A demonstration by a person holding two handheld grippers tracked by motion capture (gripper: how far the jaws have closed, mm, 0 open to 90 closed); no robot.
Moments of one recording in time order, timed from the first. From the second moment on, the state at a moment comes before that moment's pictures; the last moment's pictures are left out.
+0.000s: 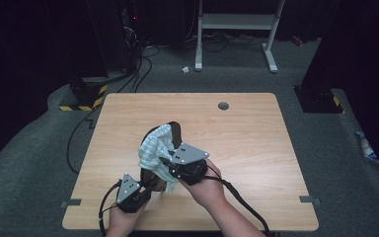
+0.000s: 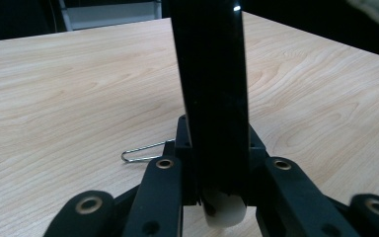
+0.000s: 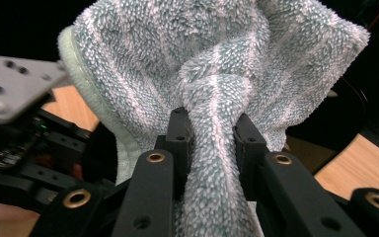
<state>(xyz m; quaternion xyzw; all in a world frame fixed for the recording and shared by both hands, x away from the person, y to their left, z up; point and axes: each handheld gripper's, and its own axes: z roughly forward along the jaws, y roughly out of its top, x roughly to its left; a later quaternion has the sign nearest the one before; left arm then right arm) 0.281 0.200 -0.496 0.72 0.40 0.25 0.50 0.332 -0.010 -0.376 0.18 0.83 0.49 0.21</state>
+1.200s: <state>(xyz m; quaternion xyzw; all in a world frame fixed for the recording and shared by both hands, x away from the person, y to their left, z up) 0.283 0.201 -0.497 0.72 0.40 0.24 0.51 0.334 -0.003 -0.378 0.18 0.83 0.49 0.19</state>
